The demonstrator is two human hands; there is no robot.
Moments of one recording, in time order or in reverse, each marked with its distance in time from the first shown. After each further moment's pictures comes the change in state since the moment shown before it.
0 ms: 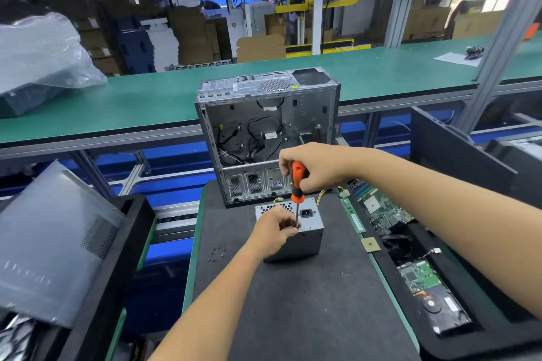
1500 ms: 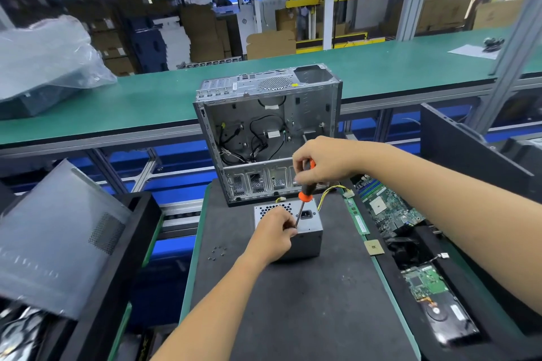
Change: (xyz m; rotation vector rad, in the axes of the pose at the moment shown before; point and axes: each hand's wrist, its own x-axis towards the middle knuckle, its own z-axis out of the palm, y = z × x) left_hand 0.004 -0.001 0.019 0.133 0.105 -0.059; right_hand 0.001 0.030 -0.008 -0.060 0.001 0.046
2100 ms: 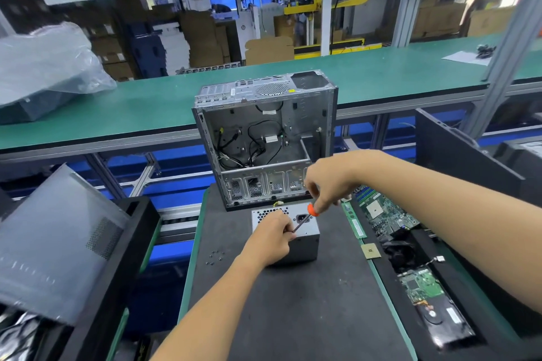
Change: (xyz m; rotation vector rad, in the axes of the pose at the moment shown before) left_hand 0.000 0.010 -0.008 0.188 -0.059 0.128; right_hand -0.008 -0.001 0.003 -0.203 -0.354 0.153
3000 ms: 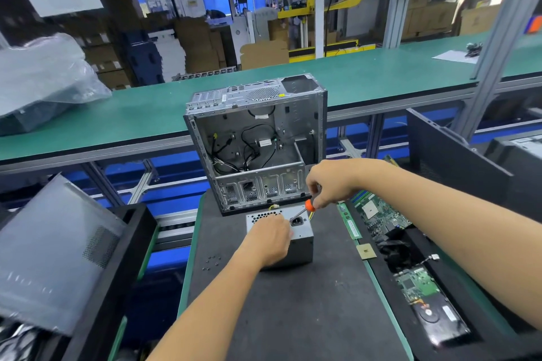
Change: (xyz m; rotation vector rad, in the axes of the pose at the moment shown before) left_hand 0.008 0.020 -0.011 0.664 -0.200 0.217; right_hand -0.006 0.021 0.016 0.101 0.098 0.032
